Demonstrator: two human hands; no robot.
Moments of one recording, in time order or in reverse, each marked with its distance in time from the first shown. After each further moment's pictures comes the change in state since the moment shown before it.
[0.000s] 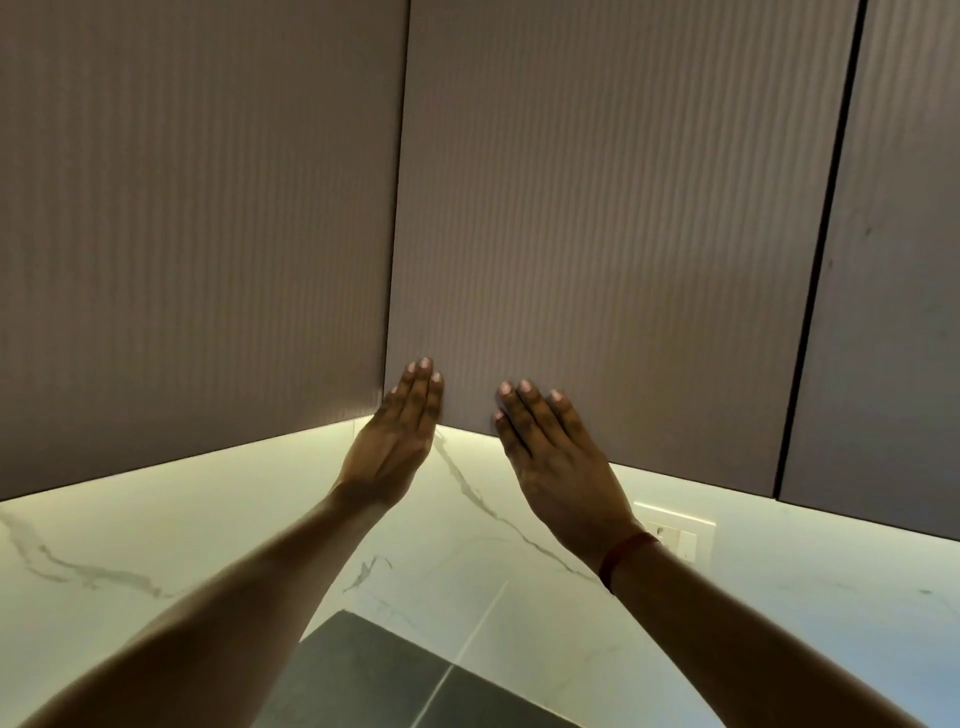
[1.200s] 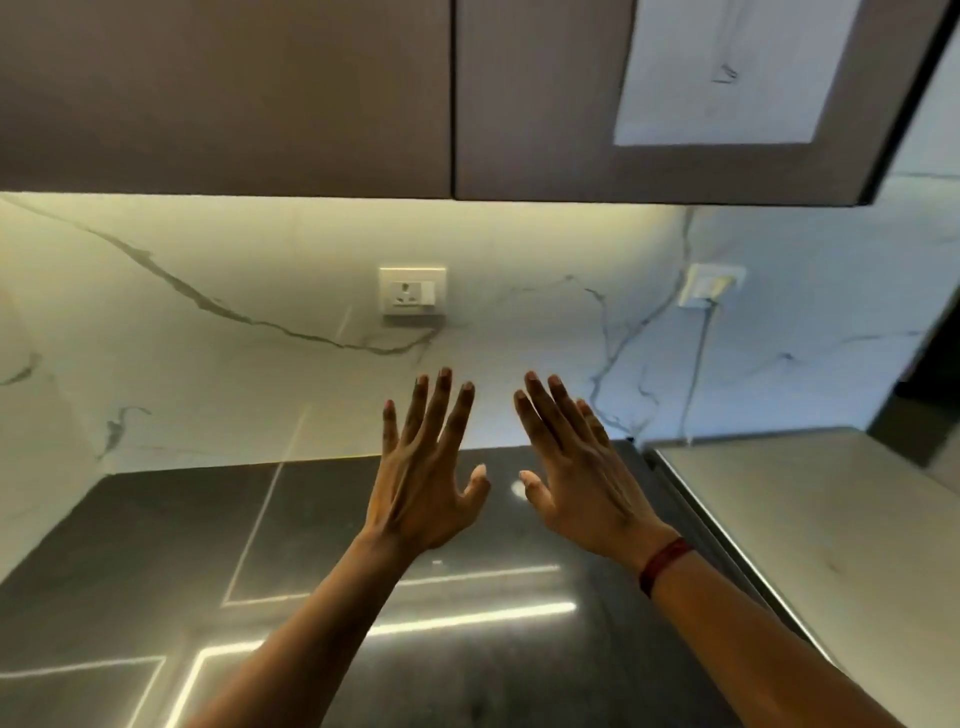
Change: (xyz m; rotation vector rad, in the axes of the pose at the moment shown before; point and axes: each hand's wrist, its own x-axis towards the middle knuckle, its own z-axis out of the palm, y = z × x) left_hand -0.147 0.315 -0.074 -0.851 -0.404 0.072; right_hand -0.318 -0.035 -0.176 0.275 -0.629 0.606
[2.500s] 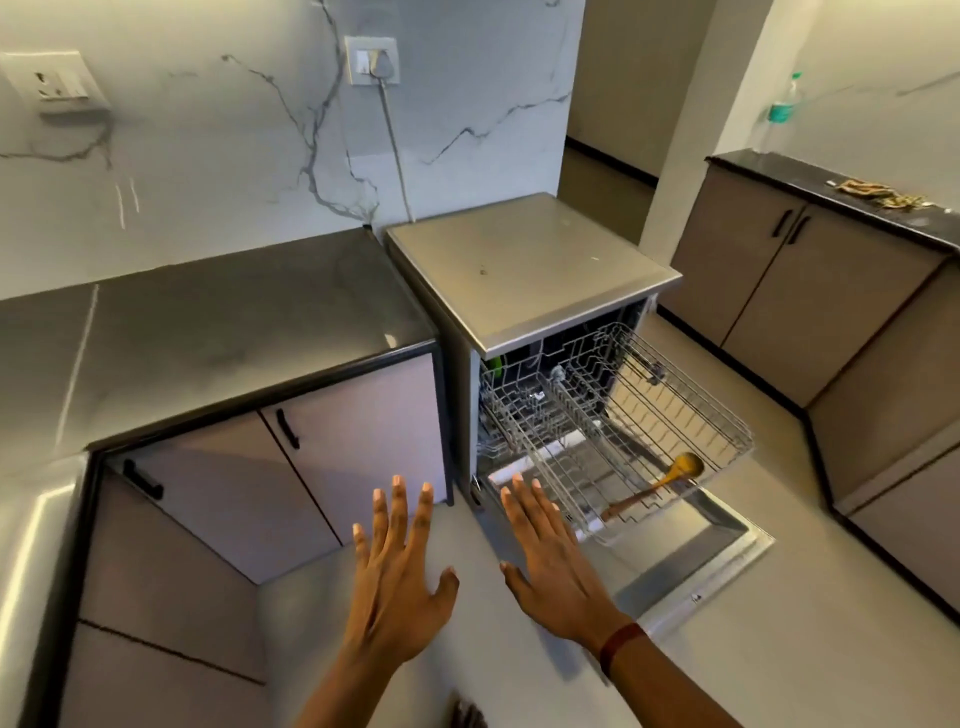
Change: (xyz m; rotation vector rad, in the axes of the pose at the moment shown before) left_hand -0.445 0.501 -0.001 -0.247 -0.640 -0.136; right_hand -0.693 -0.042 -0.152 0.271 -0.424 0.596
